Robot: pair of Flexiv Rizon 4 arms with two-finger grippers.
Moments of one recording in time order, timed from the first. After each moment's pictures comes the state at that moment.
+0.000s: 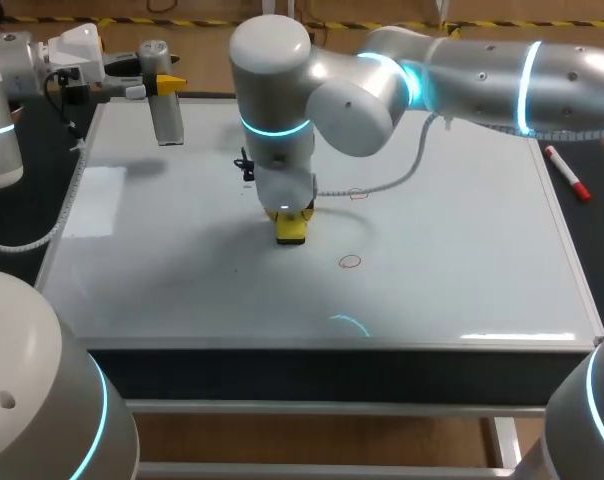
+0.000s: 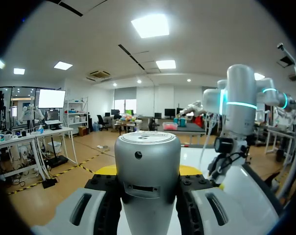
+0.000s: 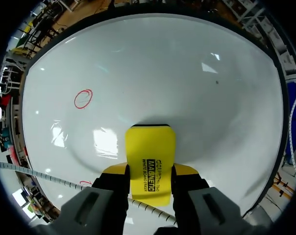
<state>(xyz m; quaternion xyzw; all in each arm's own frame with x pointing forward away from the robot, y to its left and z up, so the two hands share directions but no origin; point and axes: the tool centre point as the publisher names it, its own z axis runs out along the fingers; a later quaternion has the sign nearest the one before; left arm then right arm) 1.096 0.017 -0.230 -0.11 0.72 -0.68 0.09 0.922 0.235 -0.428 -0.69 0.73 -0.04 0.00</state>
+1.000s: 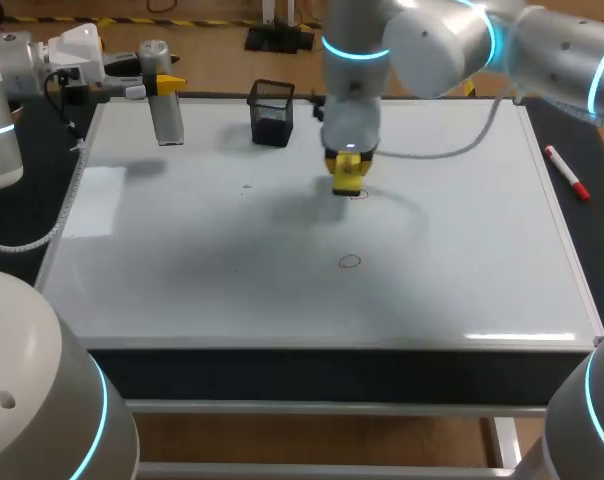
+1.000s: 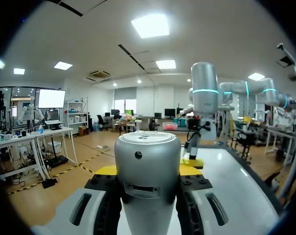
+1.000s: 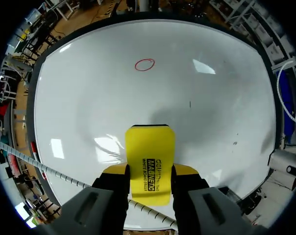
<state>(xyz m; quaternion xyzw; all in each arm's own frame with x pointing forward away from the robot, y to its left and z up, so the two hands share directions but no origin) 1.096 0.017 -0.230 -0.11 0.72 -0.68 0.09 0.995 0.126 -0.381 -0.65 0.76 0.00 -0.01</state>
